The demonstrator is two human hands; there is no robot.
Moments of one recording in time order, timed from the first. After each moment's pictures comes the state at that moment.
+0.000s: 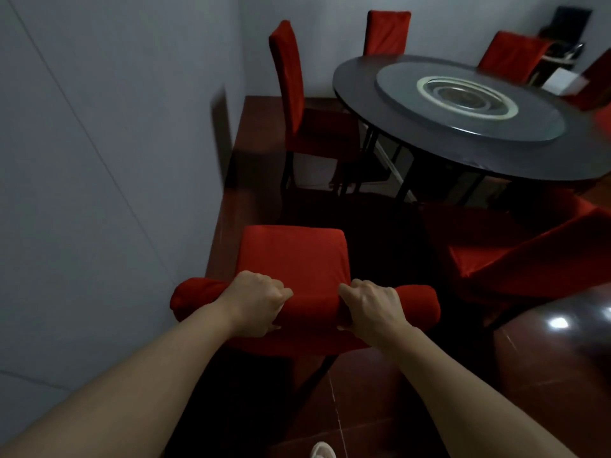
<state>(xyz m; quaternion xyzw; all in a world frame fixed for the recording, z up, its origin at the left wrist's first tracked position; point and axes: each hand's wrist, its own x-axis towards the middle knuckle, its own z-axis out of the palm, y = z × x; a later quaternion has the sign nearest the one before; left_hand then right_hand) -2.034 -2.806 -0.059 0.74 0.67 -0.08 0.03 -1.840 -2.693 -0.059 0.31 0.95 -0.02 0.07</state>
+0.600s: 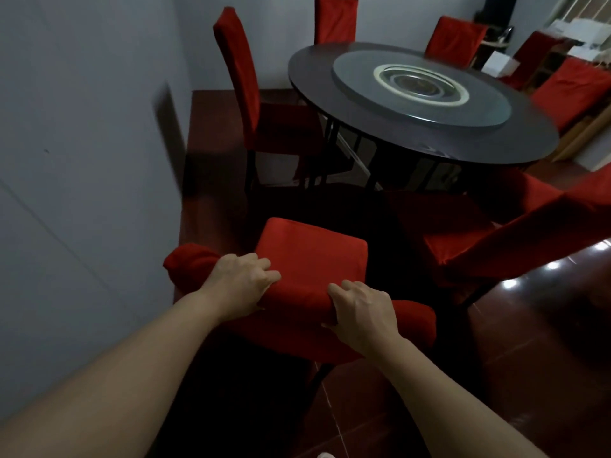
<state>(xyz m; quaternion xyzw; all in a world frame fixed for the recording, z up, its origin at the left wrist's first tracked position) -2.106 -2.721 -0.066 0.77 0.64 -0.05 -0.01 -1.884 -2.668 -0.064 0.38 0.92 0.00 -0.03</state>
